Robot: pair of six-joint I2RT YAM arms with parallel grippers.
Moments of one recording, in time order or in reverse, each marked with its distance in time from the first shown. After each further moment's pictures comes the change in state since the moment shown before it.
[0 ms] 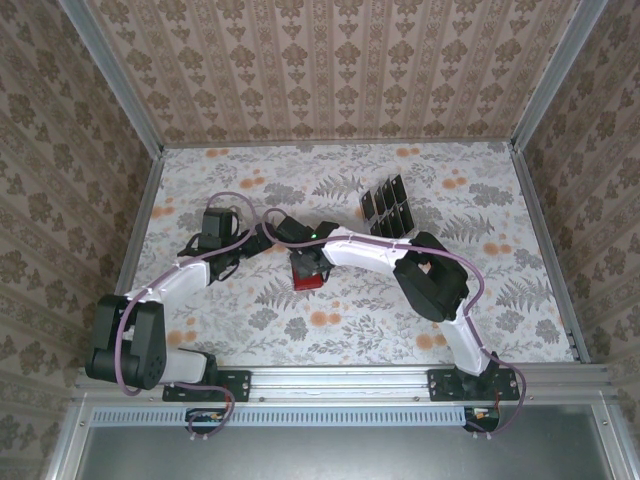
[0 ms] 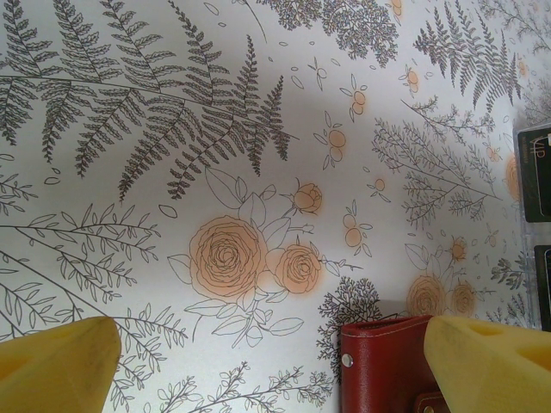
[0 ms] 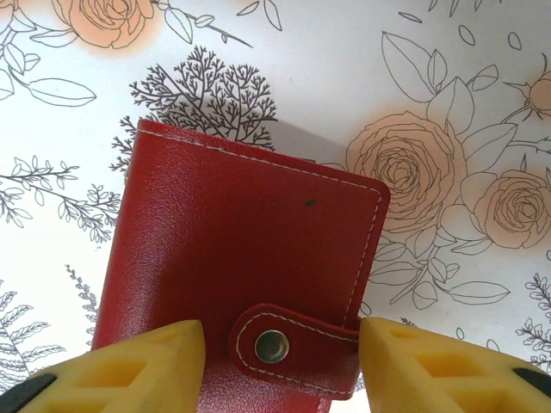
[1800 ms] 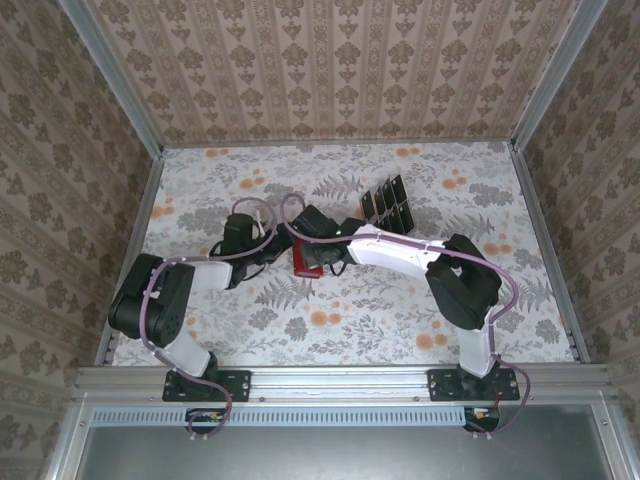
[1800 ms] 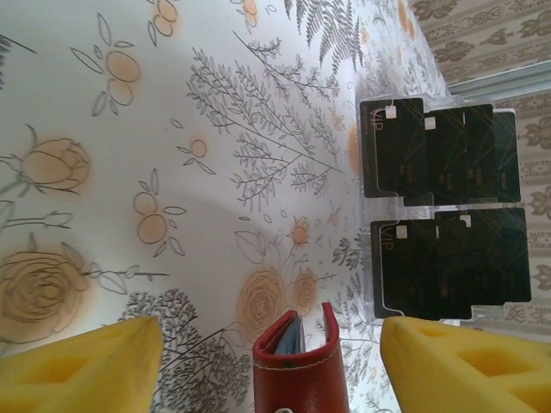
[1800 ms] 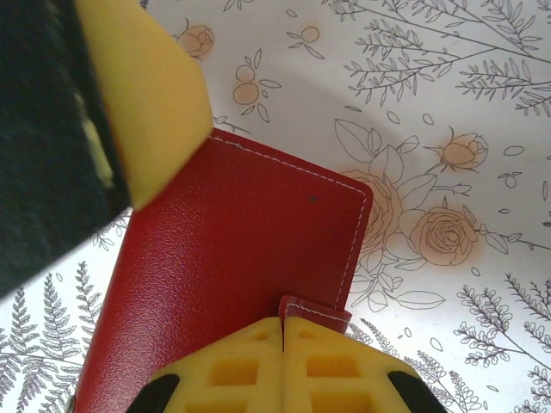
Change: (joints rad) left arm -0.116 0.269 -0.083 0.593 0.264 -0.338; right arm -0.058 -0.201 -0.184 0.193 -0.059 -0.005
